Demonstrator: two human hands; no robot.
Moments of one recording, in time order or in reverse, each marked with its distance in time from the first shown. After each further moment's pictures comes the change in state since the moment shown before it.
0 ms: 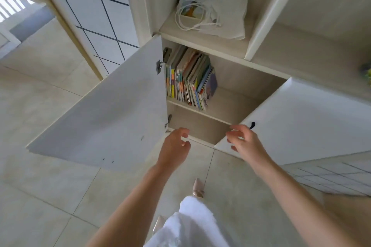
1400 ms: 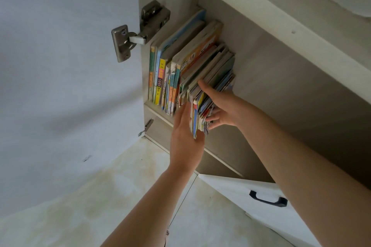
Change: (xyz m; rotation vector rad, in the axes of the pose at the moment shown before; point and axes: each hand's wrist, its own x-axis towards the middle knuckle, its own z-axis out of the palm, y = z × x) left_hand 0.263 -0.024 0.132 -0.332 0.406 0.087; right_hand 0.375 -0.060 0.096 0.011 -0.380 0.326
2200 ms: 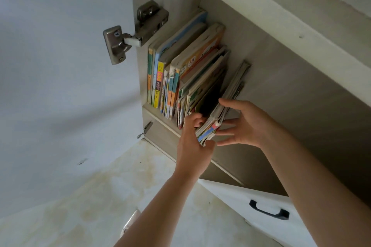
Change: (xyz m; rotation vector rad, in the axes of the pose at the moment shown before) left_hand 0.001 -0.007 0.027 -0.184 -0.048 -0.079; right_hand -0.019 0.026 -0.051 0.188 -0.107 0.019
